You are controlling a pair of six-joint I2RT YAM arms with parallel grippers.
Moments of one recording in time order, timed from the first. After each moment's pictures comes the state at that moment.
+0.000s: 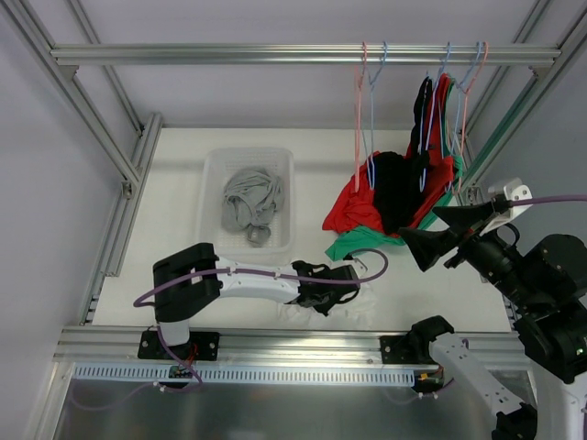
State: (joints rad) left arm -1.32 1.83 1.14 -0.41 -0.22 -0.42; right arm 0.37 0.61 1.41 -0.88 -0.27 0.16
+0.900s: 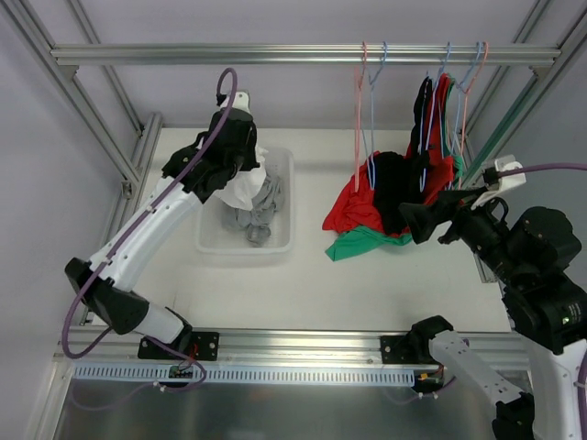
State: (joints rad) left arm -0.63 1.43 1.65 -0.74 -0.44 -0.37; right arm 0.37 0.68 1.41 -0.85 -0.11 0.16
